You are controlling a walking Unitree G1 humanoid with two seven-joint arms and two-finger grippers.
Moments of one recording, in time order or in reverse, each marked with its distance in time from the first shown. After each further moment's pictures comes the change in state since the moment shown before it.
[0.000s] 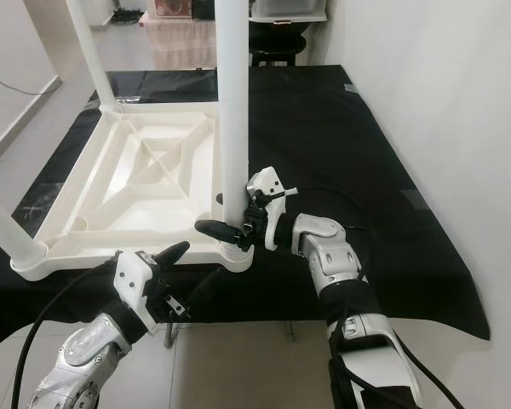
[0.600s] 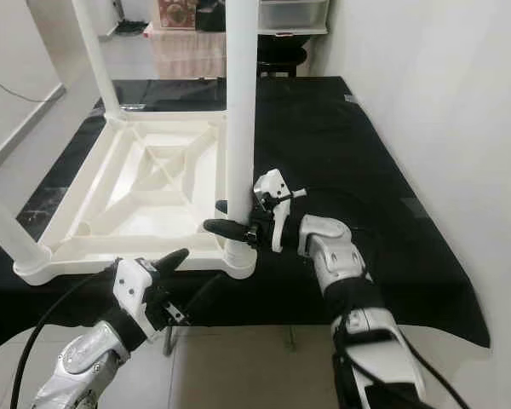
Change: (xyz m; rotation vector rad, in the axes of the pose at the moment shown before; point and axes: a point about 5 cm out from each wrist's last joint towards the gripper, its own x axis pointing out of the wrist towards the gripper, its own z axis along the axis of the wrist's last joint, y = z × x) left arm -0.002 0.000 -0.001 -0.002 0.003 0.008; right arm 0.001 0.005 -0.007 -0.045 -0.042 -0.127
